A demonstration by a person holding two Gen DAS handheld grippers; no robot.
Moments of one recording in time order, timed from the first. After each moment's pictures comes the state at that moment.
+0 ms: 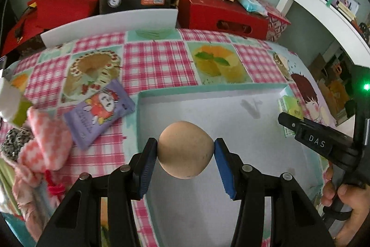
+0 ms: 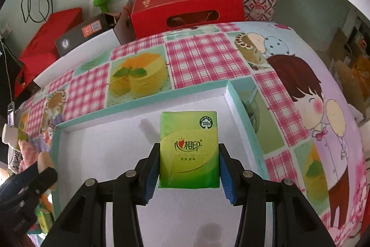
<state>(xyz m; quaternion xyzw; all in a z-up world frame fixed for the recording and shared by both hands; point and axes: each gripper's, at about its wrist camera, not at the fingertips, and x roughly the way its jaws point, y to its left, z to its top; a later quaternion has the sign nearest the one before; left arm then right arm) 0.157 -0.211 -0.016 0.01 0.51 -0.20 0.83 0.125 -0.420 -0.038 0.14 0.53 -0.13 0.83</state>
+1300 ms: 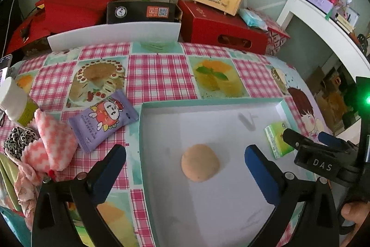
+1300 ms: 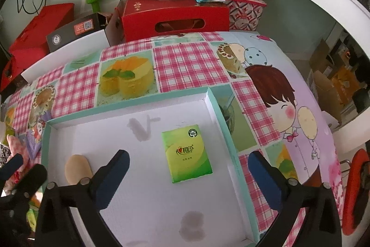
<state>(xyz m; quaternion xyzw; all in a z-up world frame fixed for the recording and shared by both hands) 0.151 -0.204 0.000 -0.02 0.49 -0.19 0.85 0.116 -0.415 -0.010 0.09 0.53 -0.19 0.82</state>
